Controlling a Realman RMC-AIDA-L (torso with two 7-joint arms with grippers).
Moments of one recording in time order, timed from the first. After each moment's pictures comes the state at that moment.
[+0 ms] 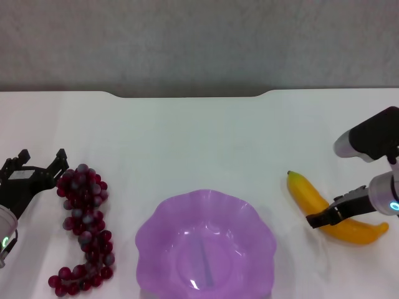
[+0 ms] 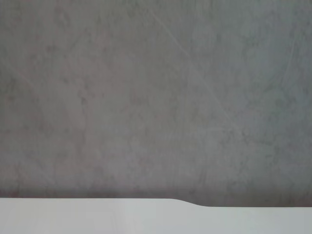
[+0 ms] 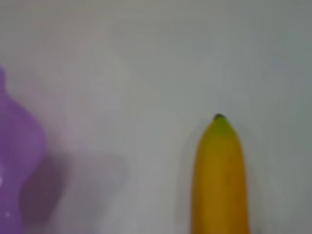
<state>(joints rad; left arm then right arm) -0.44 -2.04 1.99 0.18 -0.49 0.86 -0.35 0.61 2.00 1.67 0.79 -2.46 0.89 -0.68</state>
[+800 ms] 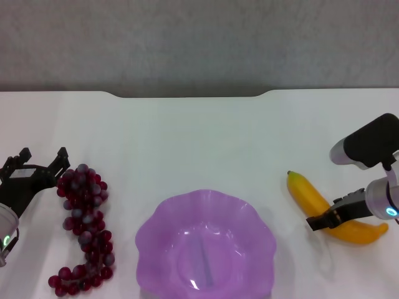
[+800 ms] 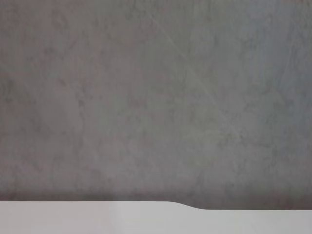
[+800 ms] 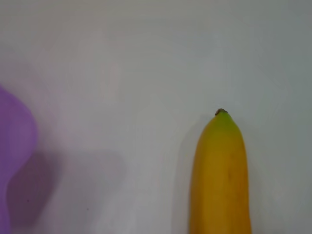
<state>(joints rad) -0.44 -2.04 1.99 0.19 -0.49 0.87 -0.35 0.61 2.01 1.62 0.74 -2.45 0.81 -0.68</state>
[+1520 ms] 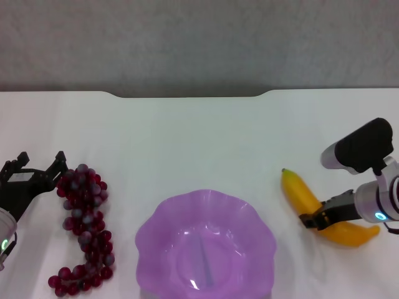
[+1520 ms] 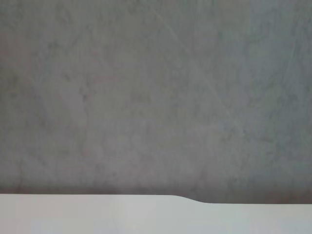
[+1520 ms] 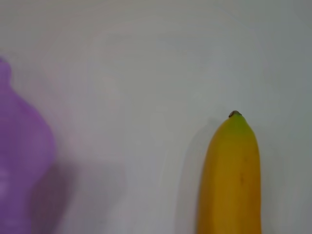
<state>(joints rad) -0.44 -2.04 1.99 0.18 -0.49 0.86 -0.35 0.59 2.01 1.53 0.75 -2.38 0.74 -0.68</state>
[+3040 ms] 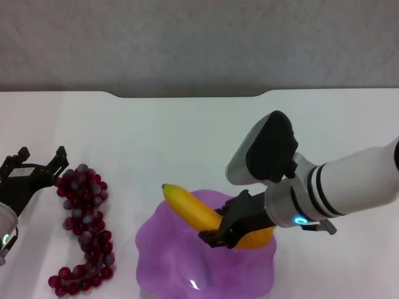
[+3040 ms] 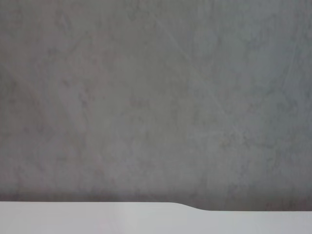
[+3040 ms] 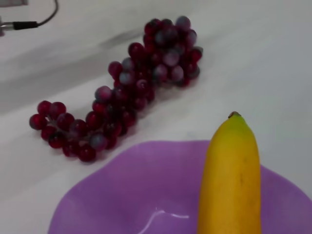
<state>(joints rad) -0.45 -2.04 1.99 0.18 -0.50 0.86 -0.34 0.65 2.01 1.20 1.03 -2.08 0.85 -0.77</state>
